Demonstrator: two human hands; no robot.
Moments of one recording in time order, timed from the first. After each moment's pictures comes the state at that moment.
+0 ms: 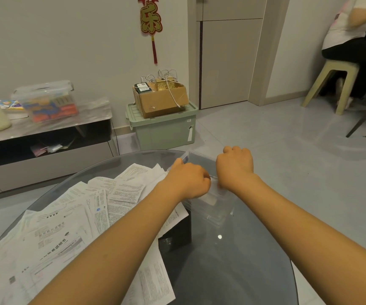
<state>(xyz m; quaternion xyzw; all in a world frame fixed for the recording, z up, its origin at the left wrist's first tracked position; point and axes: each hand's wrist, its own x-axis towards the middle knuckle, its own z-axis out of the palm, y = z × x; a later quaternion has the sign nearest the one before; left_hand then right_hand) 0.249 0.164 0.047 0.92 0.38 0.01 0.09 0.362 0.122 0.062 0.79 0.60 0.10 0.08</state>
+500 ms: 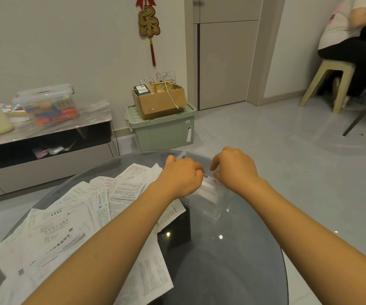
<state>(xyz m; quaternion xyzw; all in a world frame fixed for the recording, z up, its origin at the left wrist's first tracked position) 0.239 0.152 0.057 0.91 0.40 0.07 0.10 0.370 0.099 0.065 0.77 0.62 0.01 -0.12</state>
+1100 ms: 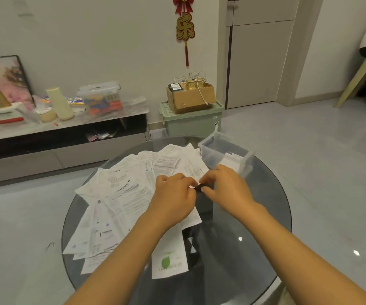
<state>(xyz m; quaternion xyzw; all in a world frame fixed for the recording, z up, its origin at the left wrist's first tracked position) 0.120 0.001 0.059 0.84 0.51 0.15 0.13 0.265 -0.009 0.048 0.69 0.68 -0.10 -0.24</state>
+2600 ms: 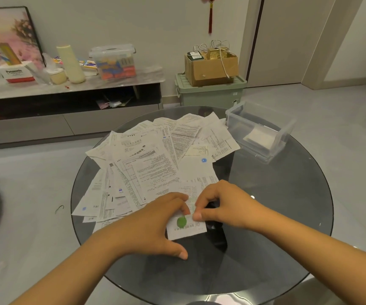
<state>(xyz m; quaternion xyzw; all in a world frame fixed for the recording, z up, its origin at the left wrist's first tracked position) 0.015 -0.034 -0.003 0.87 0.42 0.00 0.28 0.219 -0.031 -0.008 0.53 0.74 -0.37 -0.19</state>
